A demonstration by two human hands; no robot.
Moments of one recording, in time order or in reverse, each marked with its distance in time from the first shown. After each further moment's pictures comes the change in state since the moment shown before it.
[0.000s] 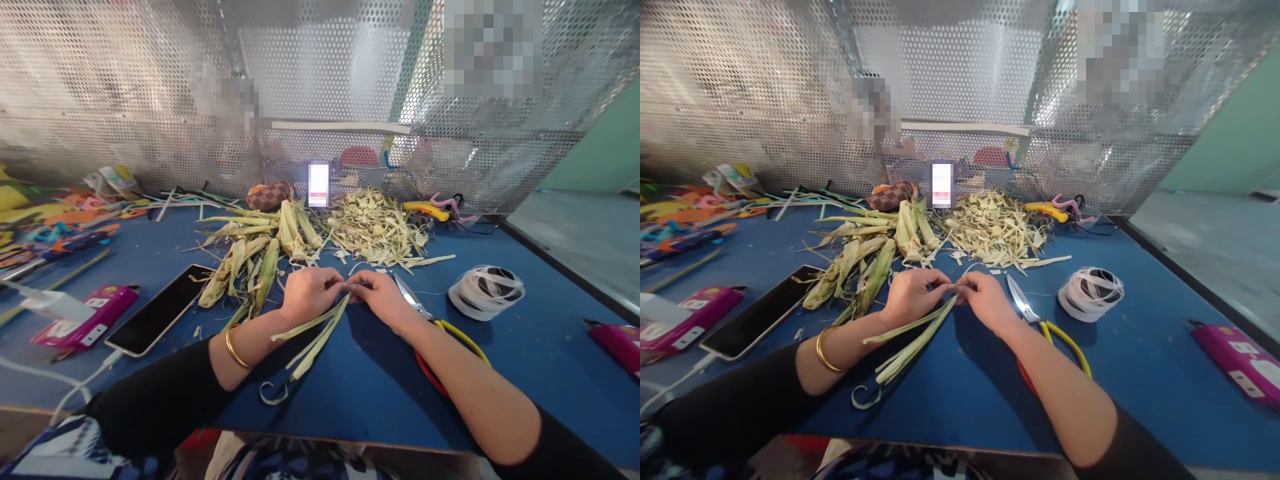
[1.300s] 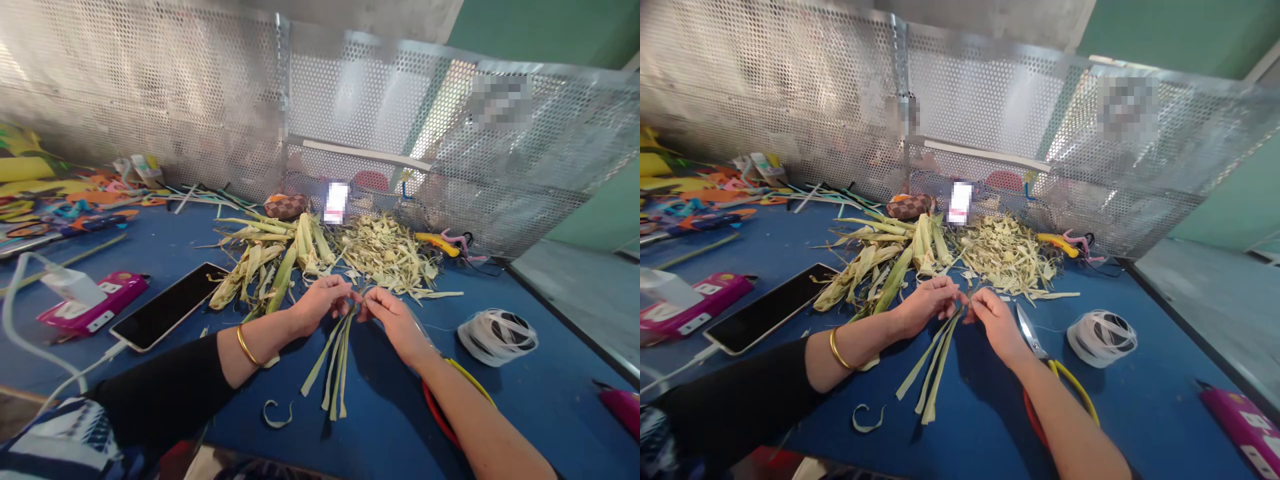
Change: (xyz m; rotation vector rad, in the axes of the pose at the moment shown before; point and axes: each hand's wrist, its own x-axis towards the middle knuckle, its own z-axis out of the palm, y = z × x) left_hand 0.012 -0.008 0.005 -1.254 -0.230 -0.369; right_hand -0.005 -0.021 0.000 0.051 -0.062 -0.112
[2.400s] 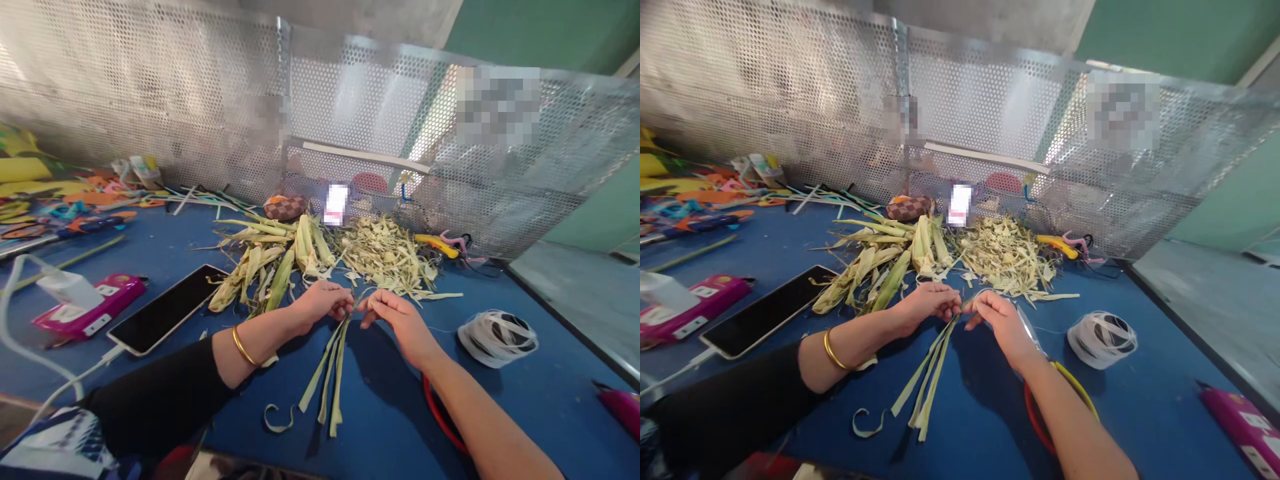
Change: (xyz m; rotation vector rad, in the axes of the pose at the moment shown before) left_hand 0.002 0.004 -0.007 0.176 0.039 -0.138; right_hand -0.003 -0.004 -0.007 0.109 -0.023 0.072
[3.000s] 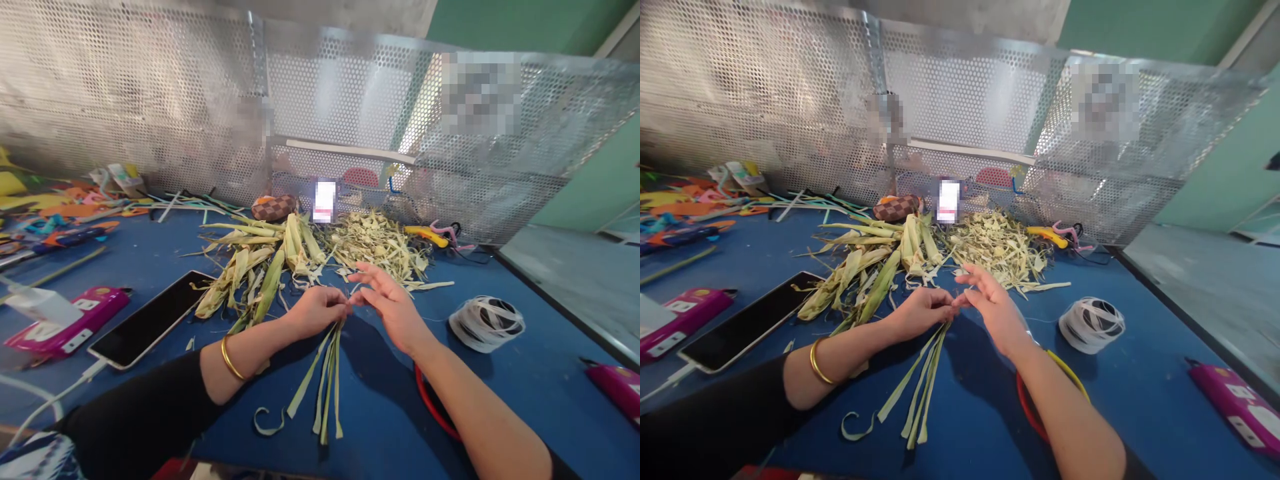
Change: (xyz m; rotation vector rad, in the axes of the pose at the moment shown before) left_hand -0.001 -0.009 0.007 0.377 -0.052 0.234; right_hand 0.006 -0.001 0.000 0.103 0.085 -0.113
